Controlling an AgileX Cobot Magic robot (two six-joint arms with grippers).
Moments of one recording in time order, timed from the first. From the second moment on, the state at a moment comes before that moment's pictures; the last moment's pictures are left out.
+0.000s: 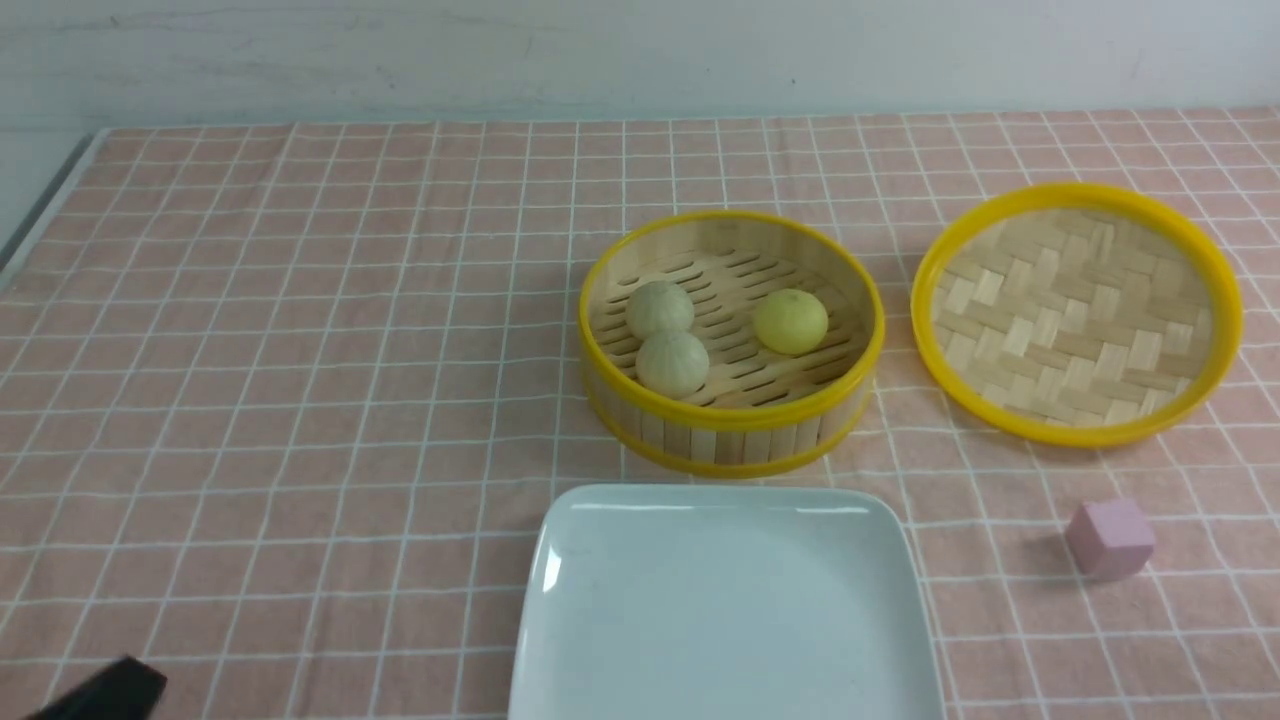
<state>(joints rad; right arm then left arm) 0.11 0.00 -0.09 0.59 0.35 0.28 -0.04 -0.01 -0.14 -0.36 0.45 -0.64</state>
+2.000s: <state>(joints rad) 0.42 2.08 -1.63 0.10 0.59 -0.08 -0.04 0.78 -0.58 -0.28 0.91 -0.16</state>
